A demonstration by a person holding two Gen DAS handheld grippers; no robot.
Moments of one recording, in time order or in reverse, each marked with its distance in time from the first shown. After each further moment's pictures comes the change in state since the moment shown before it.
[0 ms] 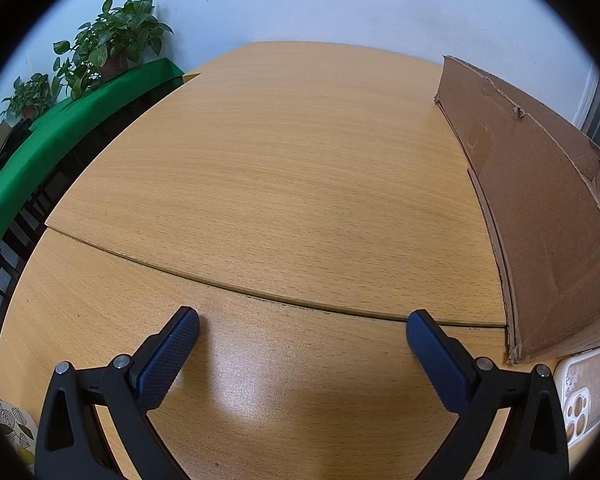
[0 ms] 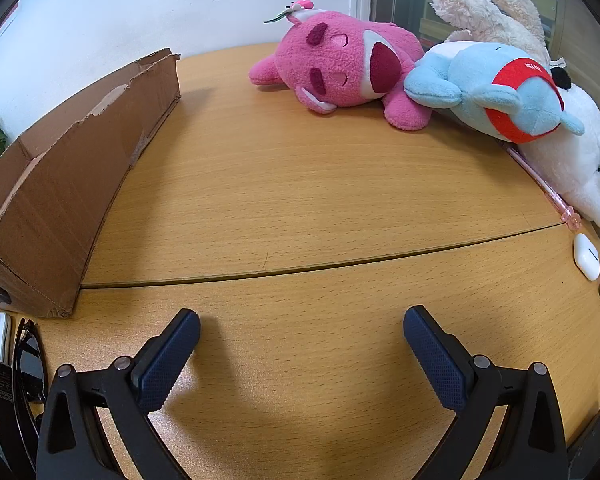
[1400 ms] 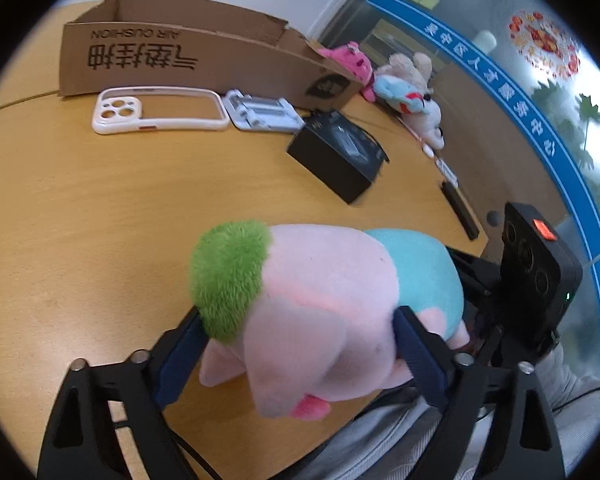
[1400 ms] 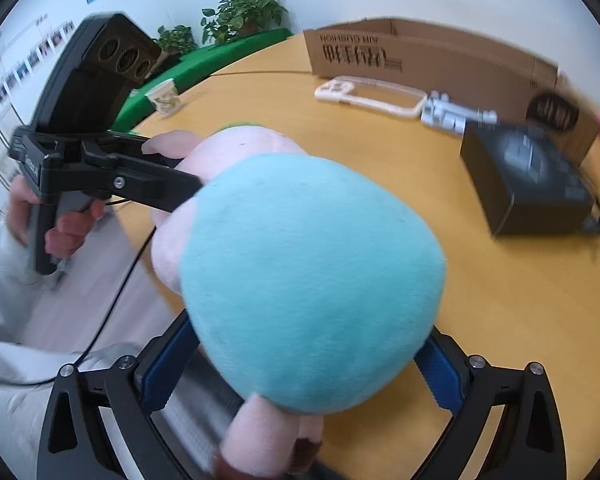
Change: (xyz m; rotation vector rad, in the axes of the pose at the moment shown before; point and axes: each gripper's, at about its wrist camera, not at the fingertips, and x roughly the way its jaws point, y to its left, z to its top) left arm -0.209 -0.127 -0.205 0.261 0.211 -0.840; right arm -0.221 0.249 -0.257 -0.588 0.096 0.605
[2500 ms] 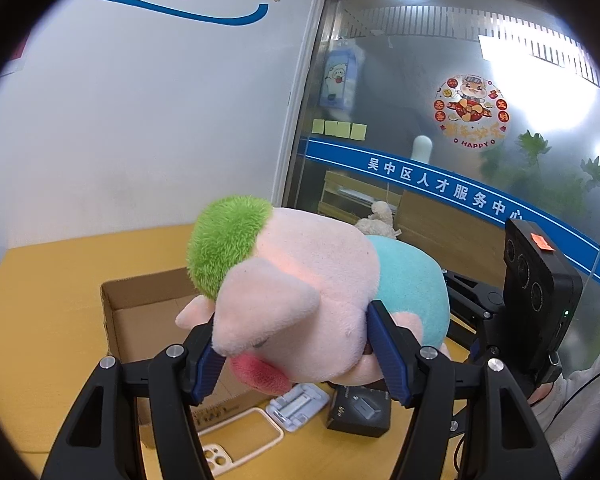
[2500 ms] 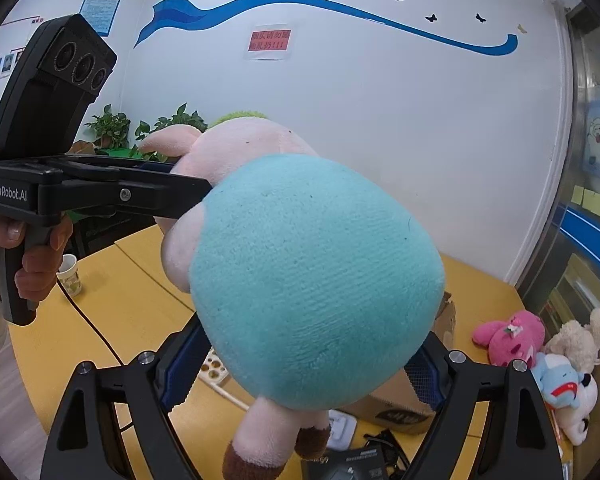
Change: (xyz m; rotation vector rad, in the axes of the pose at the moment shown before) left arm -0.137 -0.056 0.212 0.433 -0.484 0.044; right arm -0.105 0.004 0.232 -0.128 -0.470 -0.428
